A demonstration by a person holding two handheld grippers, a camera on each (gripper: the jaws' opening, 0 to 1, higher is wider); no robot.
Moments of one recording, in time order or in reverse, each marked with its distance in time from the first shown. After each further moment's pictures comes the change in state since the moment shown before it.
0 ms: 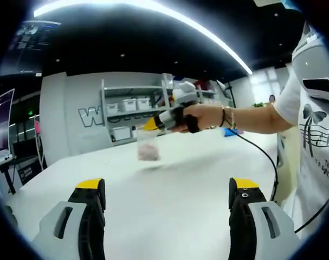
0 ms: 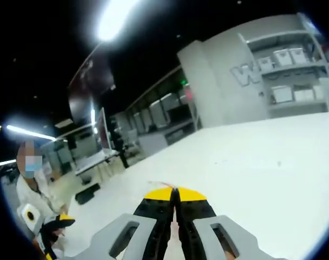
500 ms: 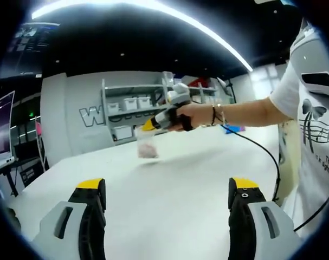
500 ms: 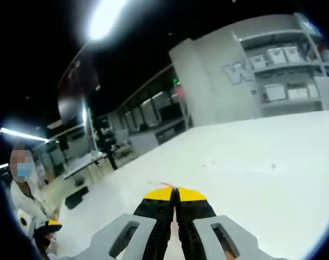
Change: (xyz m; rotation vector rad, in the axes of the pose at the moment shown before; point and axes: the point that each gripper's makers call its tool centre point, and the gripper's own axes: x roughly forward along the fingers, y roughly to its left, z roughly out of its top) left arm -0.001 0.007 -0.002 0.015 0.012 0.011; right arm 0.020 -0.028 0.007 0.014 0.011 -0.065
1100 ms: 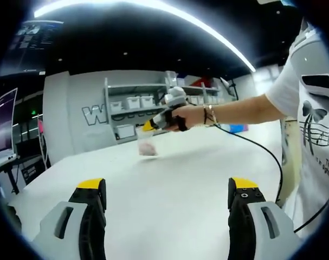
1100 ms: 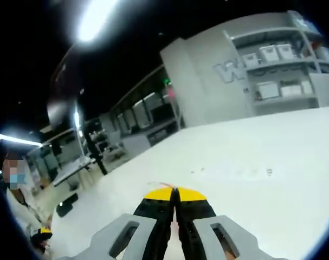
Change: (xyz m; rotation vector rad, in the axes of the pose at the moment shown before) left arm 0.002 0.010 -0.003 -0.010 0.006 0.017; right arm 0.028 -0.029 0.007 0.034 0.003 -0.059
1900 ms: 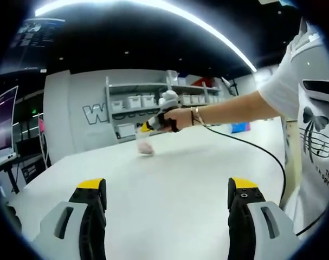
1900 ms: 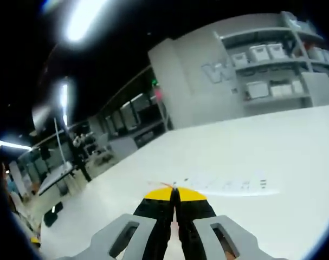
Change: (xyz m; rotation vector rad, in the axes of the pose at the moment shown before) left arm 0.004 0.008 -0.003 -0.006 0.005 0.005; right arm 0.045 -0.049 0.021 0.018 -0.007 -0.098
